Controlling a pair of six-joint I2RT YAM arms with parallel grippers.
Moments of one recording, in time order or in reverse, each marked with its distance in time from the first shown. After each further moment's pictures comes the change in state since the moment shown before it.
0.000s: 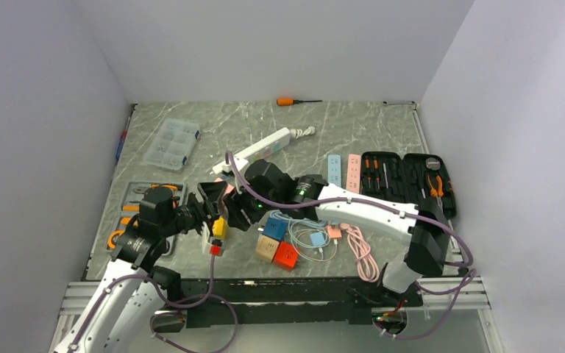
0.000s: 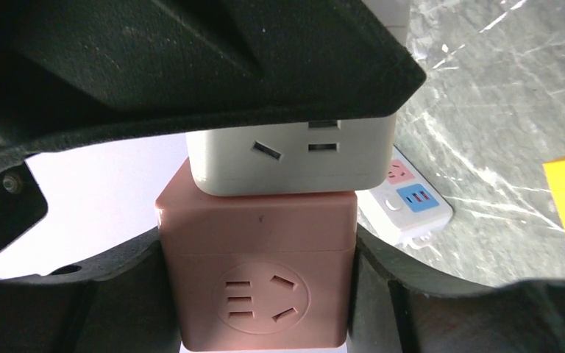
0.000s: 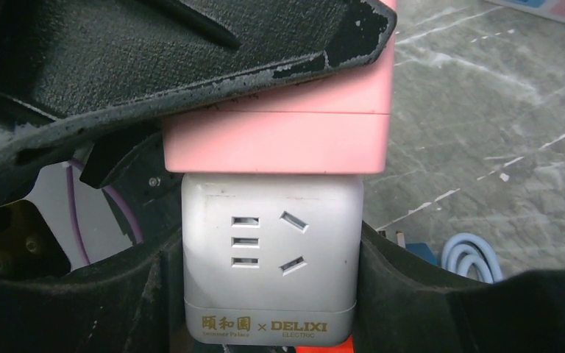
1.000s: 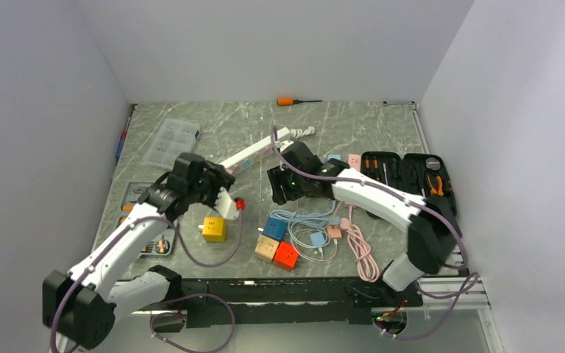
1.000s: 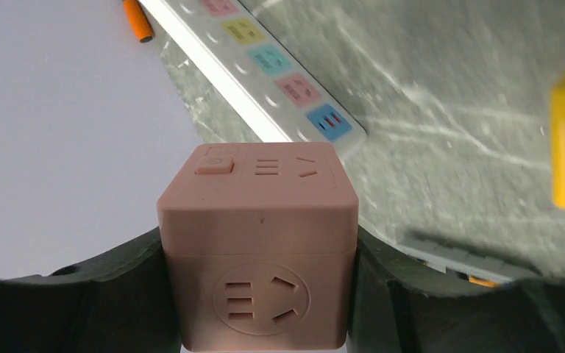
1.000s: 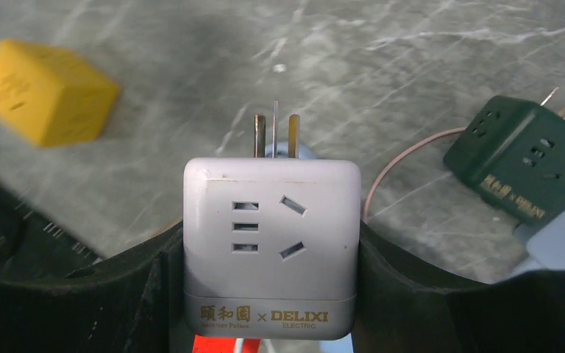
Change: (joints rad) left arm -0.083 0.446 0.183 -0.029 -0.418 -0.115; right arm -0.303 -0.104 -0.172 -0.111 0.098 0.068
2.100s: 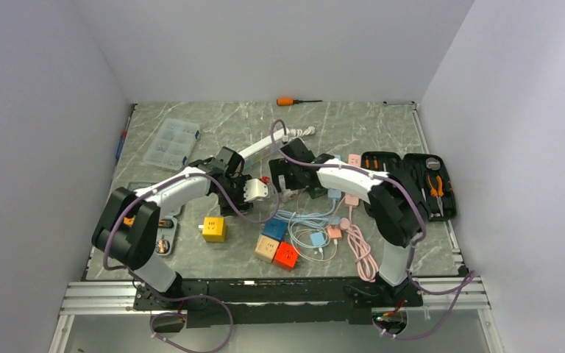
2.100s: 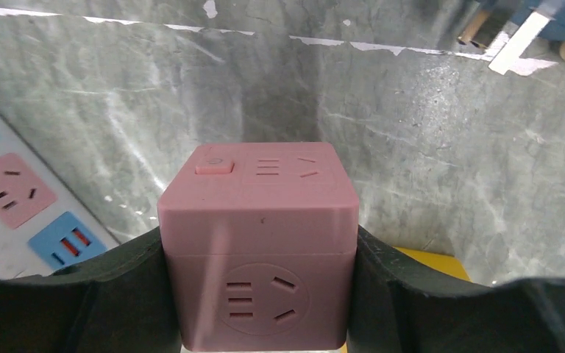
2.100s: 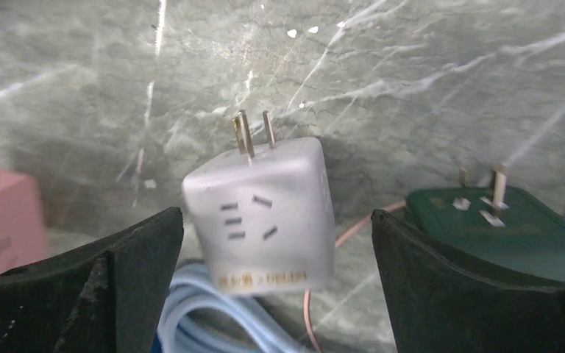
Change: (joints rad) left arm -0.106 0.579 0.253 -0.130 0.091 -0.770; right arm -0.141 0.376 0.047 0.200 0.131 0.098
